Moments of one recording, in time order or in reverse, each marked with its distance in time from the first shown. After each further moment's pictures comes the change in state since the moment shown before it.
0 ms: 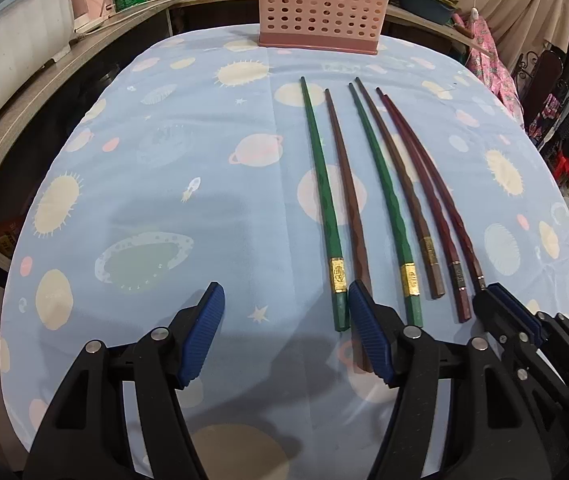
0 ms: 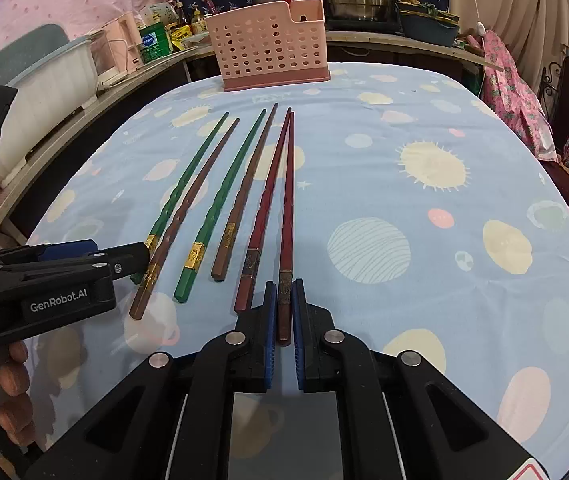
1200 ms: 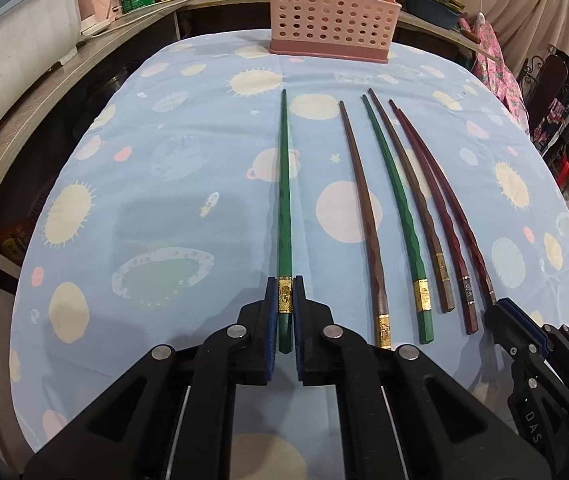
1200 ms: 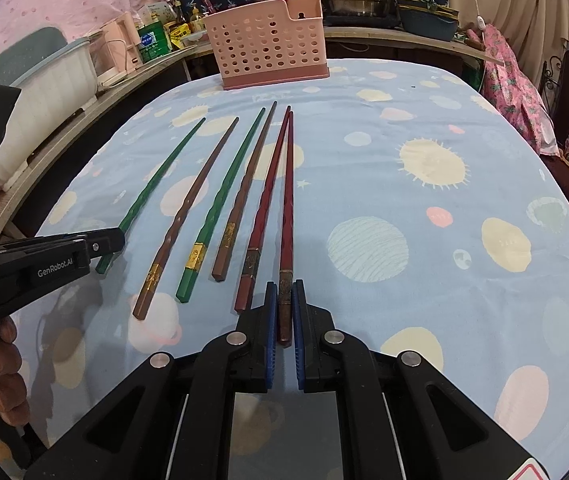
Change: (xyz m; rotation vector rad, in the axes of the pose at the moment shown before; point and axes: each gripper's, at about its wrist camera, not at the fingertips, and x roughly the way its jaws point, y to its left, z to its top) left arm -0.007 0.012 0.009 -0.014 -0.011 0.009; right arm -0.006 -0.002 0.005 0.021 0.016 0.017
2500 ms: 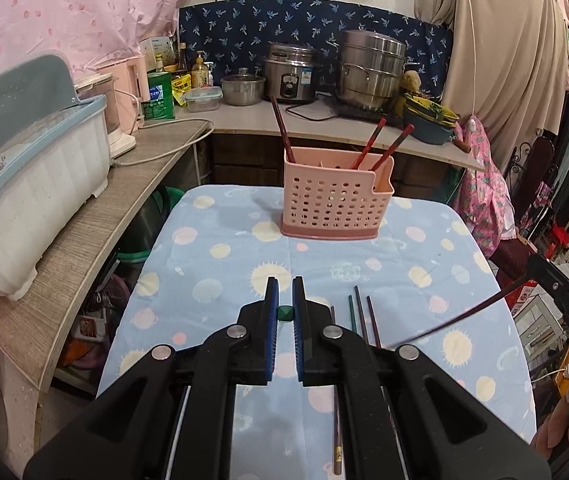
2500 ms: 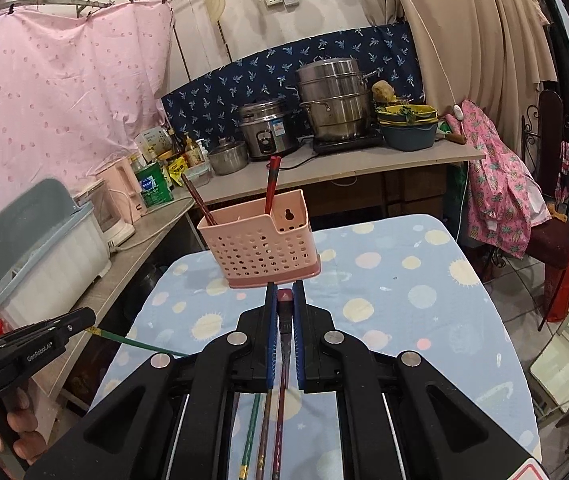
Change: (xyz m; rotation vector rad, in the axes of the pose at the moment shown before) left arm -0.124 0.011 0.128 -0.032 -0.326 -0.005; right arm -0.093 -0.025 0.169 0.114 -0.369 0.043
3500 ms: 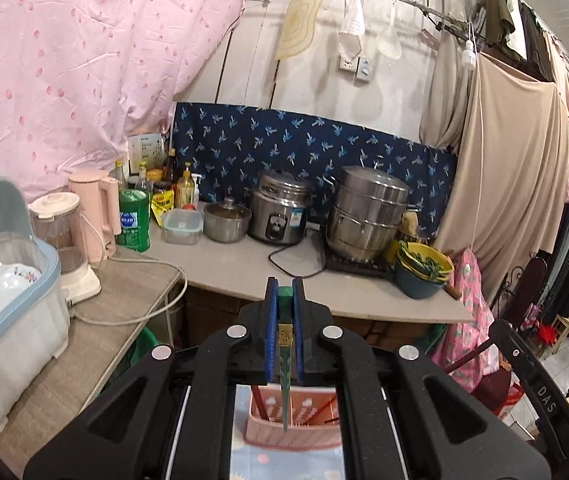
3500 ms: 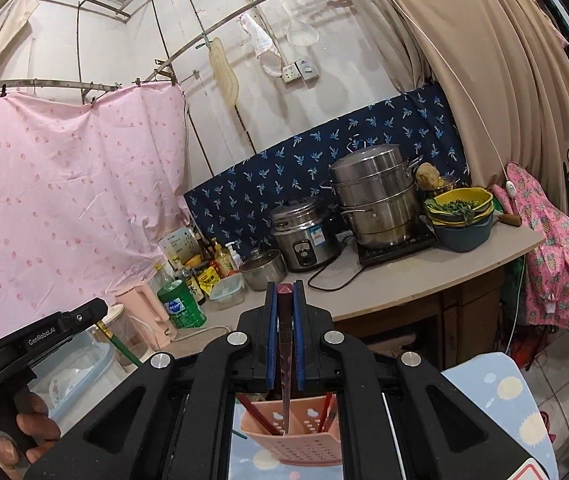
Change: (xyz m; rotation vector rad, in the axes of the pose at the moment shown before) left arm 0.030 -0.007 0.233 -0.110 -0.374 -0.058; right arm 0.095 0.027 0.202 0.082 -0.274 0.143
